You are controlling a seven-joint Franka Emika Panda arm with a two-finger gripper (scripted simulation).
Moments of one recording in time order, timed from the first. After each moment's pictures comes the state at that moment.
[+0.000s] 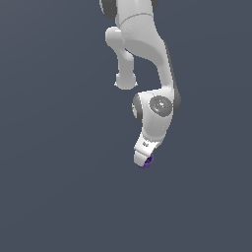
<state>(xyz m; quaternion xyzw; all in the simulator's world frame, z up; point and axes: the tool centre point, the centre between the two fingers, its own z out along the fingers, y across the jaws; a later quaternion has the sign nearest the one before) 0.024 0.102 0.070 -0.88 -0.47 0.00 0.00</state>
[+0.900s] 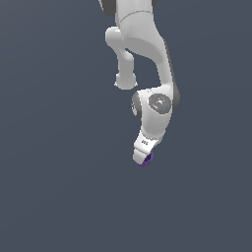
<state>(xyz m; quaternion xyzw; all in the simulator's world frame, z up) 0.018 0.099 0.074 -0.88 -0.47 0.00 0.00</state>
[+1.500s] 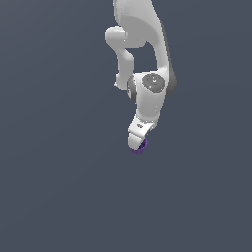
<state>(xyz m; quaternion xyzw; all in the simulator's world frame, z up) -0.023 0.079 0.115 -0.88 -0.47 0.00 0.00</state>
